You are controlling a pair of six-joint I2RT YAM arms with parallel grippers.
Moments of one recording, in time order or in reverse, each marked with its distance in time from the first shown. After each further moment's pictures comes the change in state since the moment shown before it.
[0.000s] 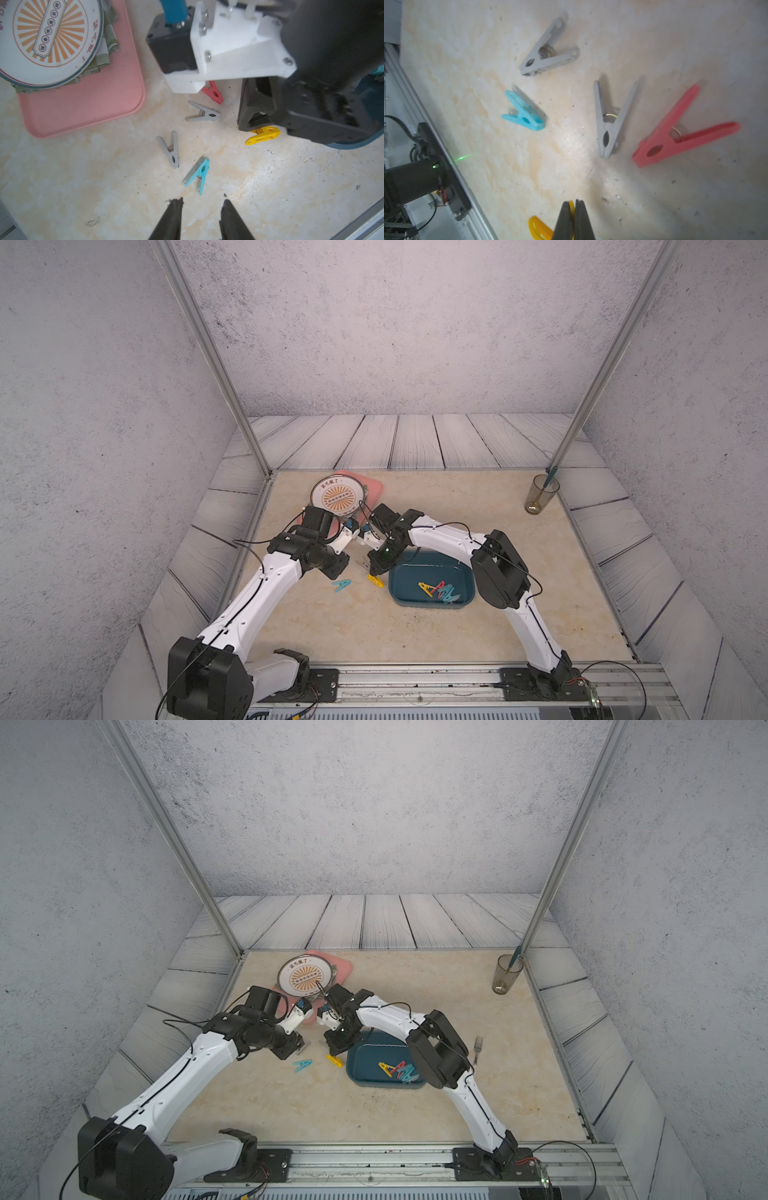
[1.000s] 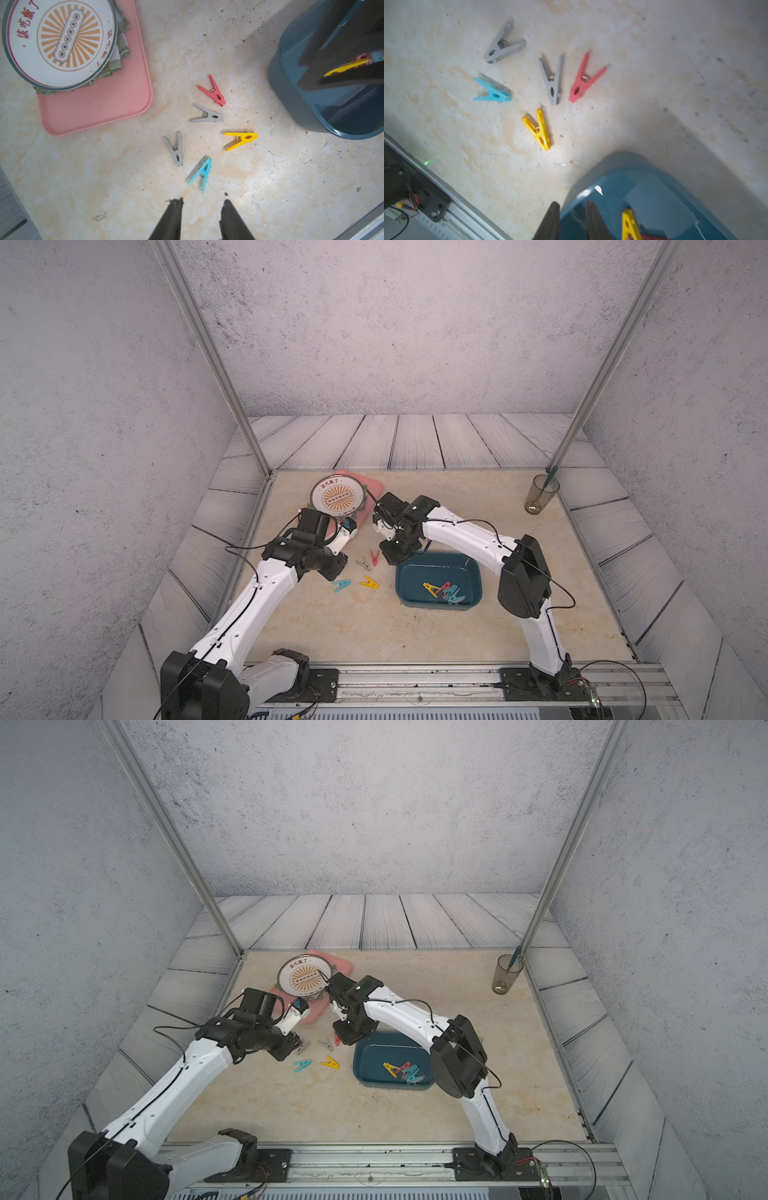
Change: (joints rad) left arm 0.000 -0.053 -0.013 0.003 -0.011 -0.010; right arm 0.002 -0.246 -0.003 -0.278 0.343 0.097
